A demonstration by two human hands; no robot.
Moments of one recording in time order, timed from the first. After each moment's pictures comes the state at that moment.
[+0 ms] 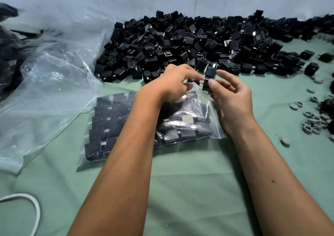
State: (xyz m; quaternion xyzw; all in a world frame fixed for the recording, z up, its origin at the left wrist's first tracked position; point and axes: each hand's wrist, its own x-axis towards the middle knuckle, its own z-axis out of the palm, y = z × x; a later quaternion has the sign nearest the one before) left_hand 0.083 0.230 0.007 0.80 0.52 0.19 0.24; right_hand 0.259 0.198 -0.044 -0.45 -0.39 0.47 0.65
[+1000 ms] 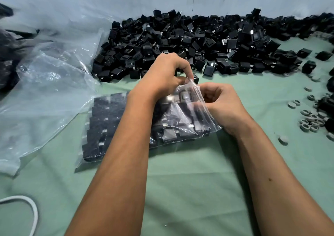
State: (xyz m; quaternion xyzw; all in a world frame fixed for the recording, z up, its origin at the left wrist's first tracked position) left_hand 0.075 0.227 0.019 0.78 0.52 0.30 0.16; right_hand 0.263 0.188 -0.038 -0.41 -0.63 0.48 0.45
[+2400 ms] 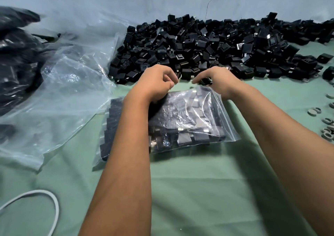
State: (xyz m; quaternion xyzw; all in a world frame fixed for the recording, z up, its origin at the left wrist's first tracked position) left_hand 0.020 0.231 0.002 0.69 0.62 0.29 0.22; right_hand 0.239 0.277 -0.003 -0.54 -0.82 0.15 0.13
